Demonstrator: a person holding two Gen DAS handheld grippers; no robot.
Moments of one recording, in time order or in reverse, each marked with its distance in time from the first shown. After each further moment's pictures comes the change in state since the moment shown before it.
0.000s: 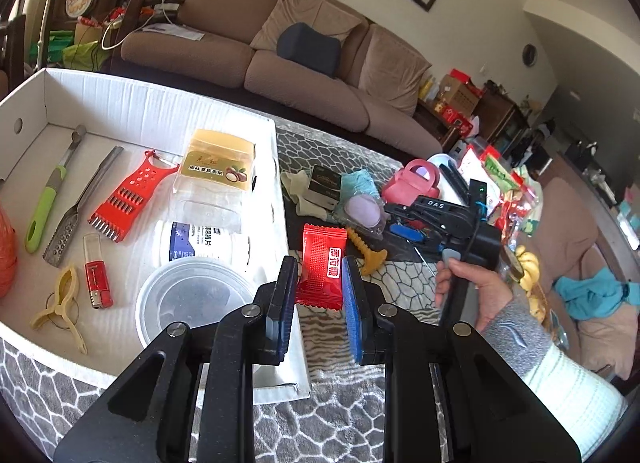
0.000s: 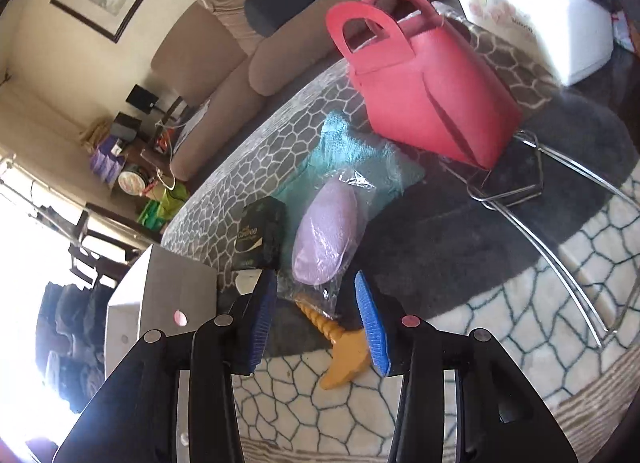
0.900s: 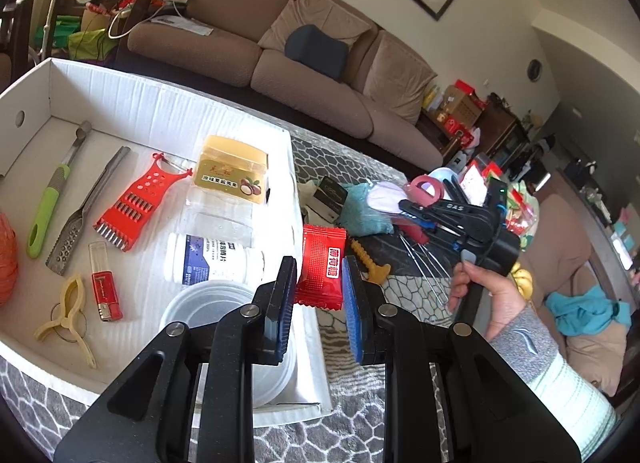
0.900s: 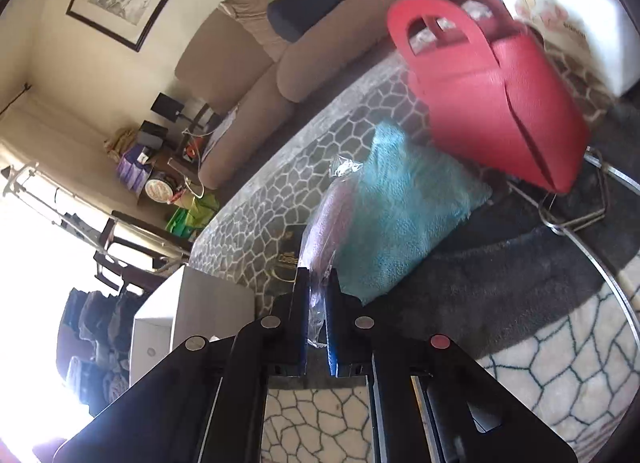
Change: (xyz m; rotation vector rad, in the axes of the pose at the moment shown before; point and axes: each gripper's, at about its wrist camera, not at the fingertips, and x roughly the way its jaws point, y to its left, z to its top) left arm -0.006 0.030 0.016 -0.068 -0.006 -0.017; right arm -0.016 0.033 0.011 -0.073 -0.035 0.093
